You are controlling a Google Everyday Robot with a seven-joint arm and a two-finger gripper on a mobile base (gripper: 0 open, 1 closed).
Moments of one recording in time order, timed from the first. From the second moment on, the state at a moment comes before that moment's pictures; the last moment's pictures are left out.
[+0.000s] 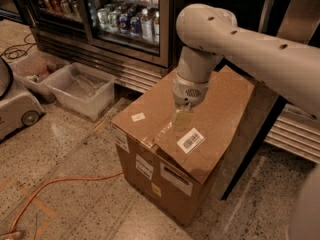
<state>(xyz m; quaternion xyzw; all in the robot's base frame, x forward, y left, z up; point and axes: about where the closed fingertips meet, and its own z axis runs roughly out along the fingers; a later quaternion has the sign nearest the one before) 0.523 -0.063 0.771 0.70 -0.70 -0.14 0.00</state>
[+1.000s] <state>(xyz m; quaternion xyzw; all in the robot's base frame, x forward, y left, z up) 0.573 -0.056 0.785 0.68 -0.72 -0.14 0.00</state>
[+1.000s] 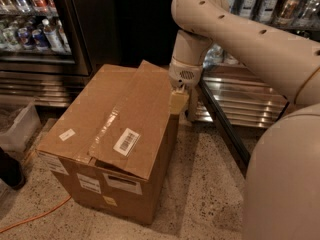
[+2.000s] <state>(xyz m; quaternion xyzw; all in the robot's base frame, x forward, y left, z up) 0.573 -0.056 0.785 0.68 -0.72 -0.14 0.00</state>
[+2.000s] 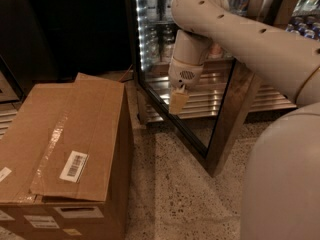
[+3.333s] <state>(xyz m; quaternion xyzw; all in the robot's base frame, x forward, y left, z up) 0.573 -0.056 0.785 0.68 -0.72 -0.14 0.00</state>
